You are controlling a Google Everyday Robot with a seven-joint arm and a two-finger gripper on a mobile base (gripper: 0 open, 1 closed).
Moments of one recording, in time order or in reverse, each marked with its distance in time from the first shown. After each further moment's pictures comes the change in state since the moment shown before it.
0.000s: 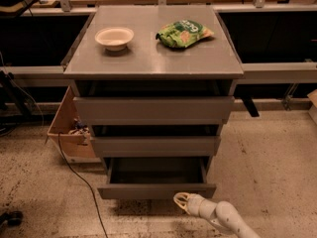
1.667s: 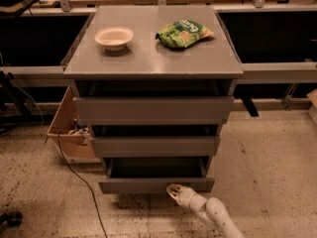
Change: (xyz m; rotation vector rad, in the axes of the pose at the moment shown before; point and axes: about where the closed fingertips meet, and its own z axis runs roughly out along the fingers) arm -0.001 -0.030 0.065 0.116 -0.107 0.097
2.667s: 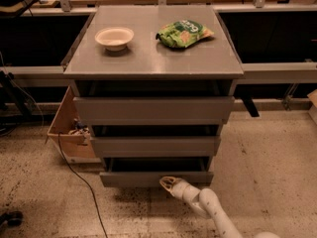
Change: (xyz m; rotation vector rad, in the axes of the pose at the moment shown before) arm -0.022 -0.025 0.038 0.021 -0.049 -0.118
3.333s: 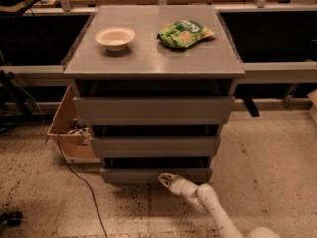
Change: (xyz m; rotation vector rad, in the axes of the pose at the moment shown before) arm -0.006 -0.007 0.013 -0.013 -0.007 -0.082
